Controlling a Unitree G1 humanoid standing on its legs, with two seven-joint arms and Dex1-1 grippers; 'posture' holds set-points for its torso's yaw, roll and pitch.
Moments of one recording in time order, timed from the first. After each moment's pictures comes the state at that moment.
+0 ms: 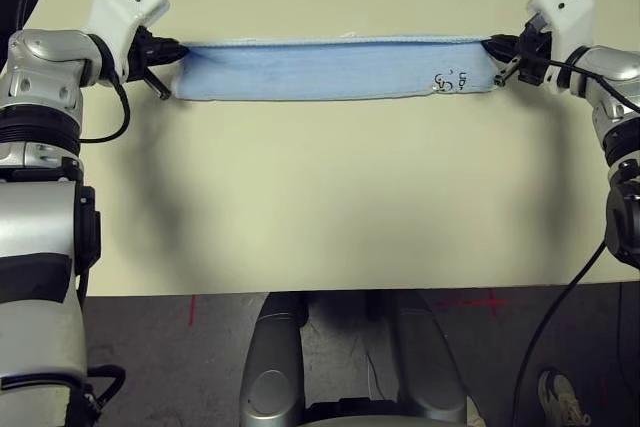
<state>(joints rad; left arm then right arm) -1.36 0.81 -0.14 1.20 0.18 -0.10 -0.89 -1.26 -0.65 -0.01 1.28 -0.10 -0.26 0.78</state>
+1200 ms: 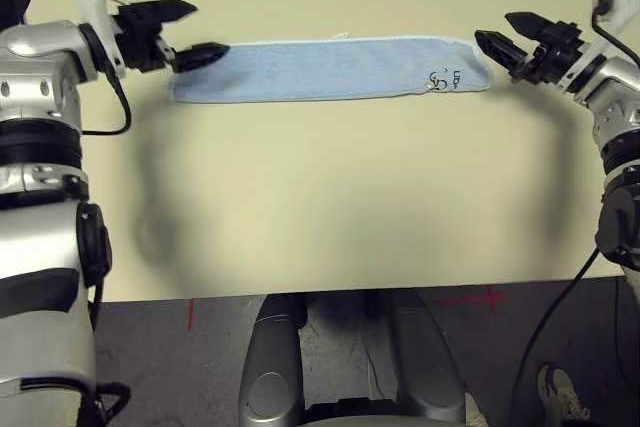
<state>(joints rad) -1.01 0.77 0.08 0.58 -0.23 0.24 -1.25 -1.14 -0.62 -0.35 1.15 0.32 0.11 1.16</state>
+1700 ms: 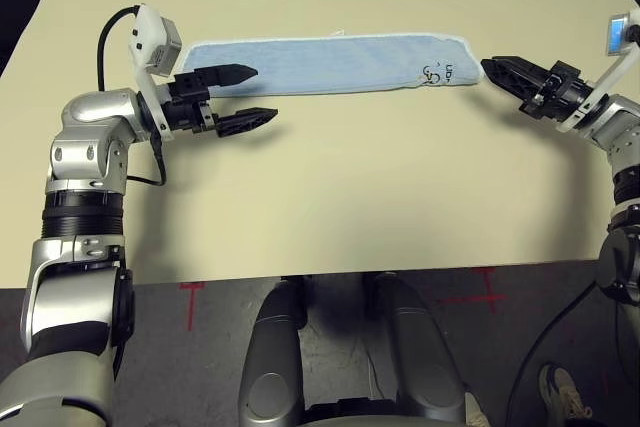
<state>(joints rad) -0.81 0.71 0.10 0.40 -0.33 0.24 -1.27 -0.95 -0.63 -0.37 0.85 0.46 0.52 1.15</state>
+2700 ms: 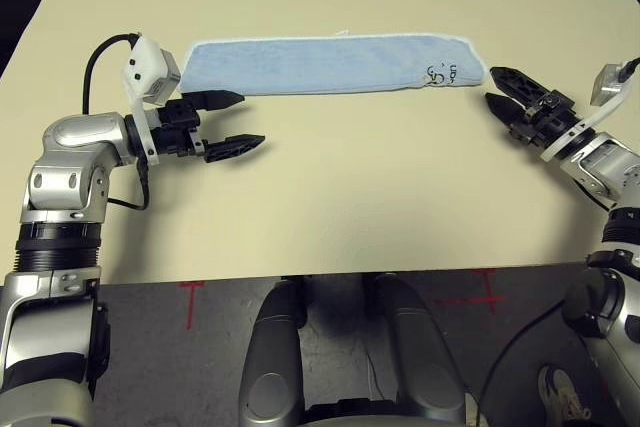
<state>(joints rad) -0.66 0.79 0.10 0.21 -0.35 0.32 -1.22 -0.78 -0.41 -0.69 0.50 0.87 0.98 0.52</state>
